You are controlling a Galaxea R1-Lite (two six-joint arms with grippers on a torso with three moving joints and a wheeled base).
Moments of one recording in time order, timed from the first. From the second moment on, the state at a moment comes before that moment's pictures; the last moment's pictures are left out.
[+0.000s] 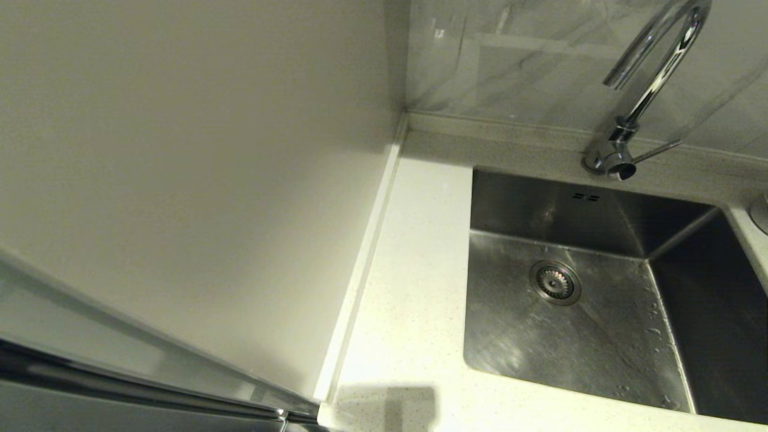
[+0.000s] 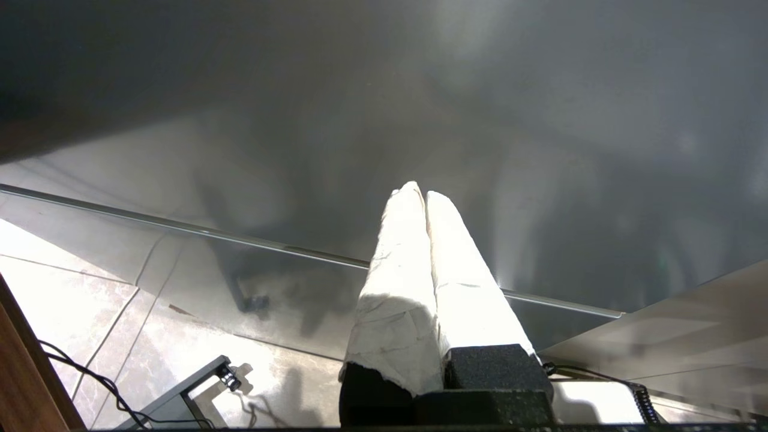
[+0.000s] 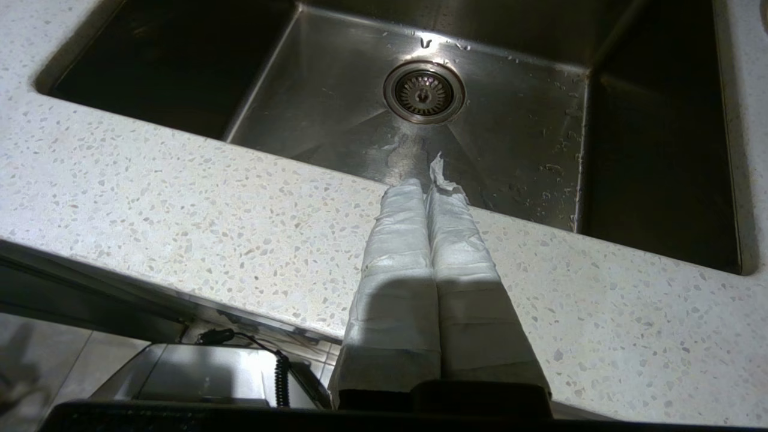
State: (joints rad) left arm 0.00 0.00 0.00 0.00 0.01 -0.02; right arm 0.00 0.00 -0.01 0.03 0.00 0.00
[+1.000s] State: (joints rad) left arm 0.00 0.00 0.00 0.00 0.02 -0.02; right arm 0.00 0.00 -0.01 0.03 0.00 0.00
